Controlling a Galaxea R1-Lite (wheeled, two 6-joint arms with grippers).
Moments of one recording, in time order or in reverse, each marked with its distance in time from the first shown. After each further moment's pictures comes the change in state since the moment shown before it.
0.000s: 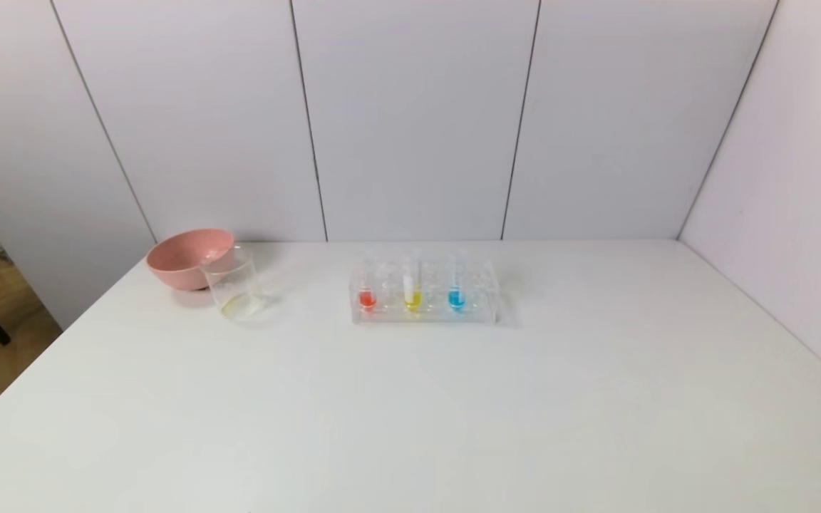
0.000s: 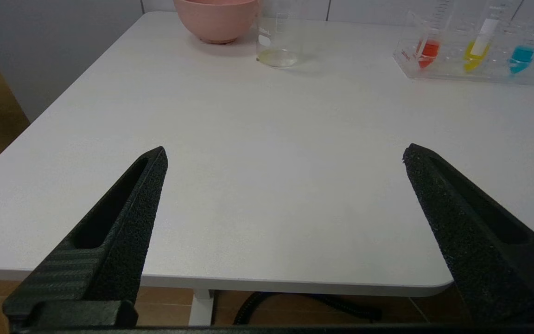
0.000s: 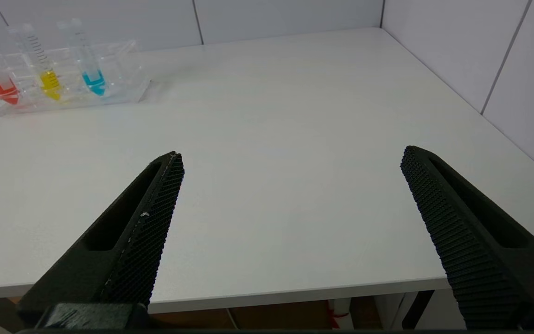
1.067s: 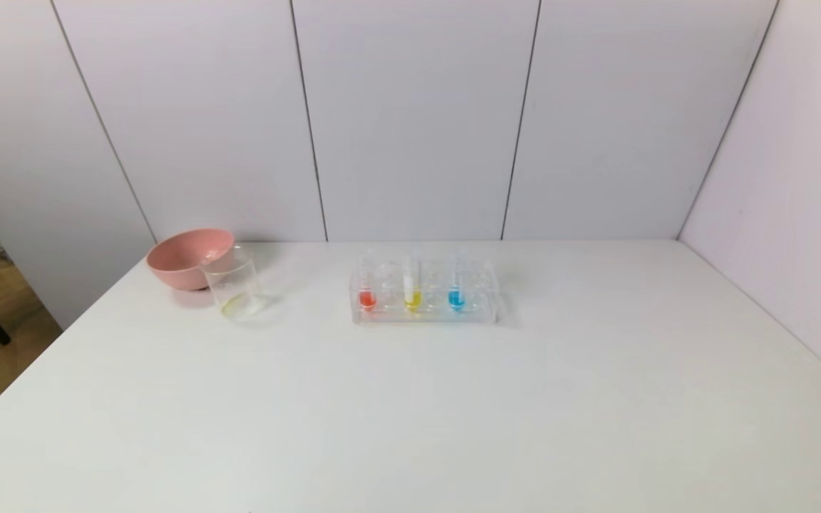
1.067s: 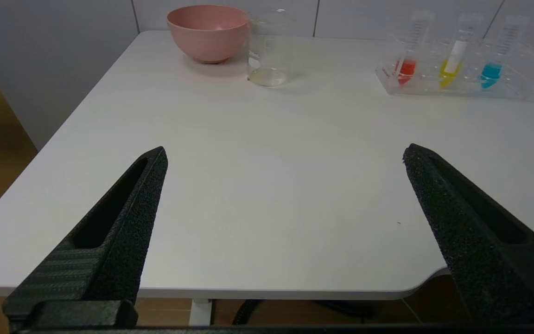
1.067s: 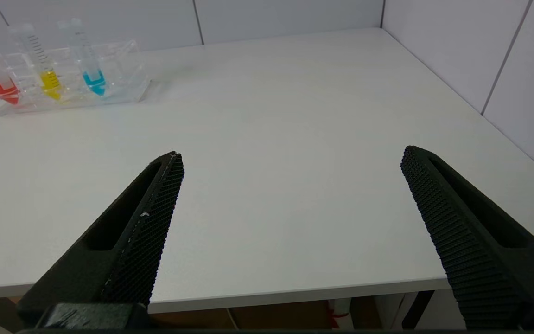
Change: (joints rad) left arm 0.000 0.080 -0.220 0.139 -0.039 0.006; right arm 0.000 0.000 0.000 0.000 0.000 0.000
